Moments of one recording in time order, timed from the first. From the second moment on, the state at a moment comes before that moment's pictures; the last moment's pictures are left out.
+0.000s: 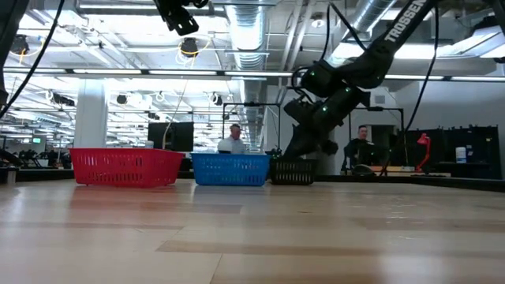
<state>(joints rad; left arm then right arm) 0.48 1.73 2.08 -1.57 -1.35 -0.25 -0.54 1.79 0.93 0.06 -0.24 0.20</state>
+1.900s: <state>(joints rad) -0.11 0.01 0.32 -0.21 -0.51 0.01 -0.34 0.55 0.01 0.73 -0.44 0.26</state>
